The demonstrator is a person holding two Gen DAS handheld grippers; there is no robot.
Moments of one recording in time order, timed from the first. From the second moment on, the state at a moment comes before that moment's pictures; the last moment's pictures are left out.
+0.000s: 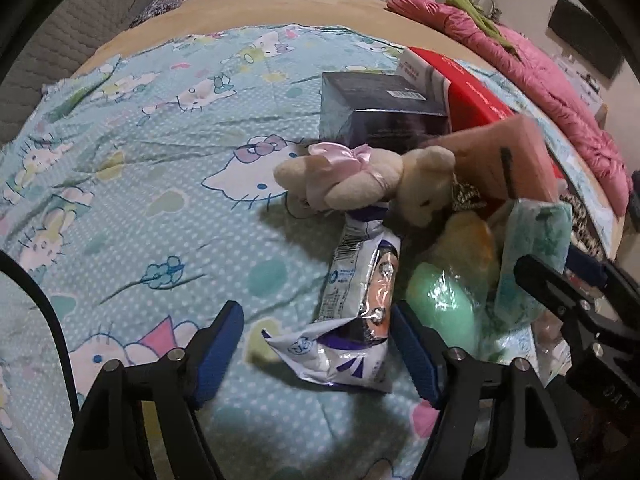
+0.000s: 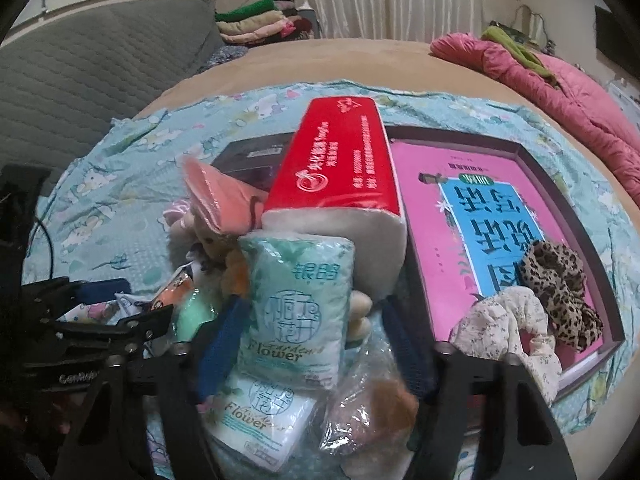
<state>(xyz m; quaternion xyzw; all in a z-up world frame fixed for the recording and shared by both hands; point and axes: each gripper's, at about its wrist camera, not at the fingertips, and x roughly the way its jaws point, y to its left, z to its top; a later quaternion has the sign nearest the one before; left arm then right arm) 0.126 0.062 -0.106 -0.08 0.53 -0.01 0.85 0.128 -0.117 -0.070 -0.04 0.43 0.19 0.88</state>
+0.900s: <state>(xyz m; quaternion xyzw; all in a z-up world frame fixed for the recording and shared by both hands) 0.100 0.090 -0.093 -0.15 0.50 0.00 0.85 0.118 -0.148 -0.046 0.02 0.41 0.20 0.89</state>
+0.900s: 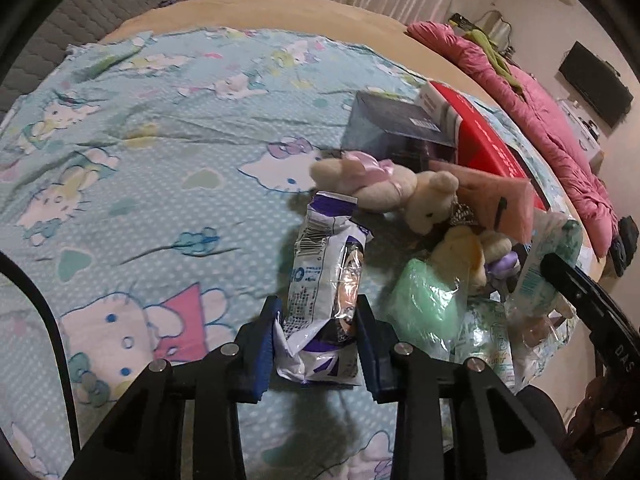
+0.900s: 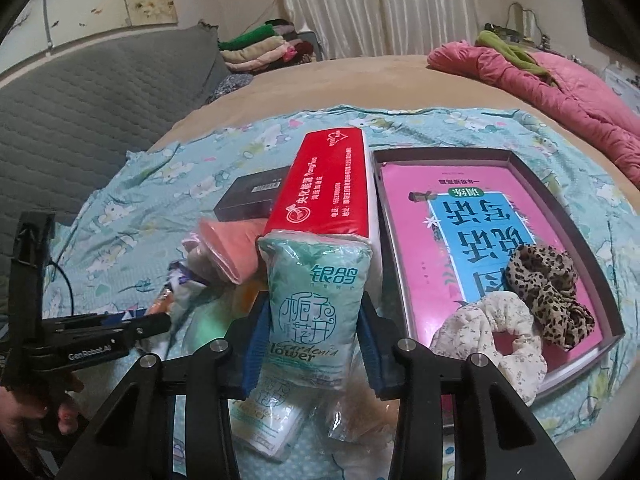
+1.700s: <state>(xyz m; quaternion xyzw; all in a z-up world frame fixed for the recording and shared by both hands) 0.074 0.037 -0.006 -0.10 0.43 -0.02 0.90 0.097 -0.170 -0.007 0.04 0.36 0.20 0.91</state>
